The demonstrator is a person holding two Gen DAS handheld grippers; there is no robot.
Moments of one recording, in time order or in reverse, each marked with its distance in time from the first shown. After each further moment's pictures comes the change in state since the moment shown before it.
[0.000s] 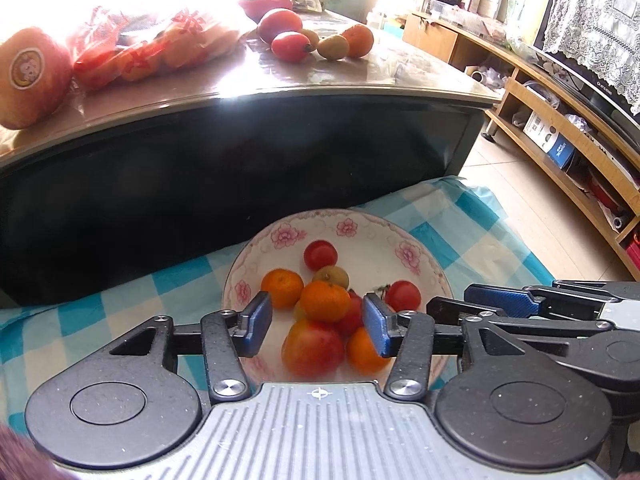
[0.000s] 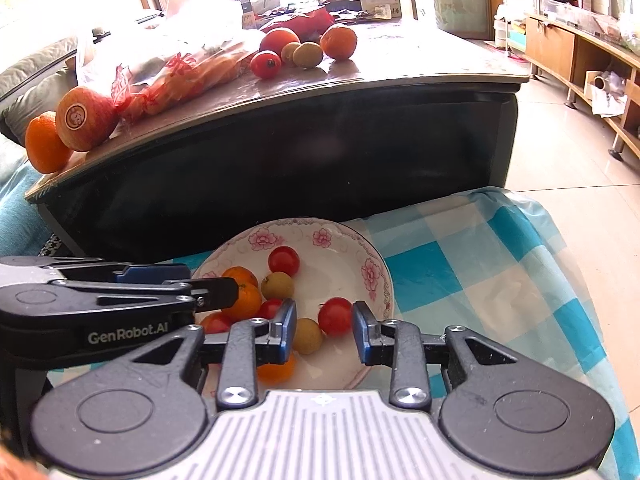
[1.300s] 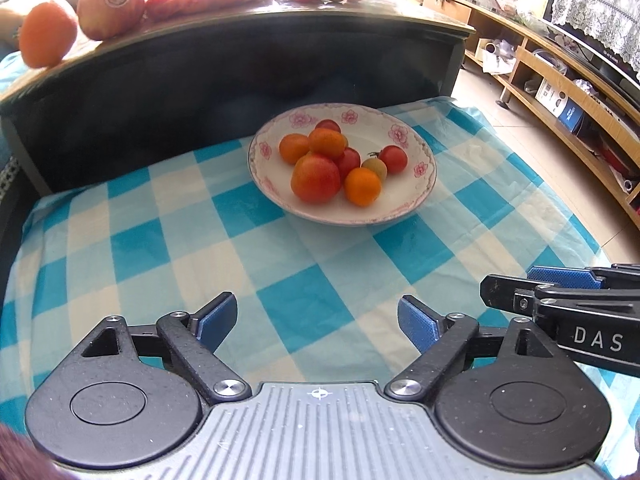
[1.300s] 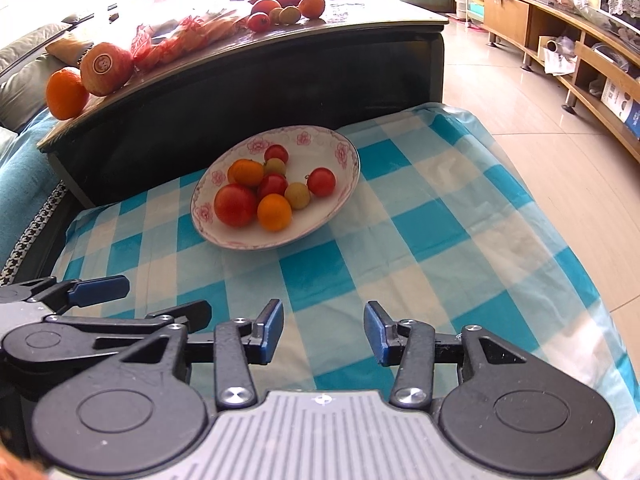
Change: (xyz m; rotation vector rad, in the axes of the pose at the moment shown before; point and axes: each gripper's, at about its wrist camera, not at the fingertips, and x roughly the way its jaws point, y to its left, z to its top) left arm -0.058 -0.021 -0.106 -0.026 0.051 0.092; right arm -0.084 0.015 -0.092 0.063 0.075 -0.083
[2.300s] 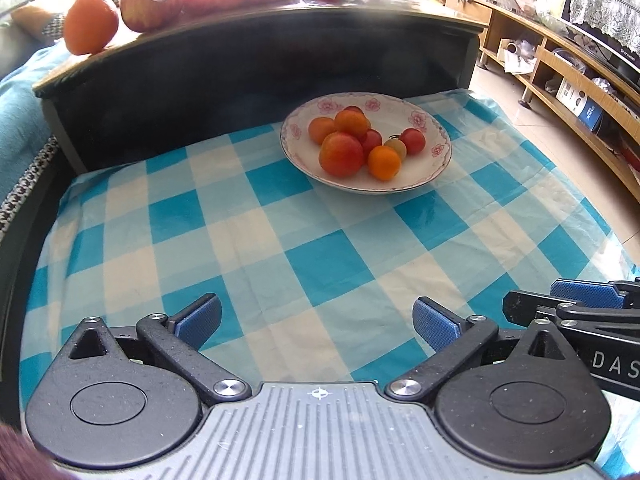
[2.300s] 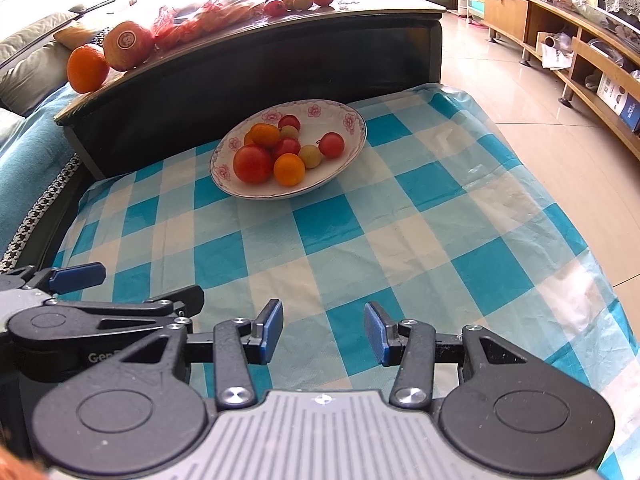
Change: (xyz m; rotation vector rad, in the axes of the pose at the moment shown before) left arm -0.022 -0.002 -0.028 -0.014 -0.010 0.091; right arm -0.024 0.009 -0.038 -0.016 0.012 -0.002
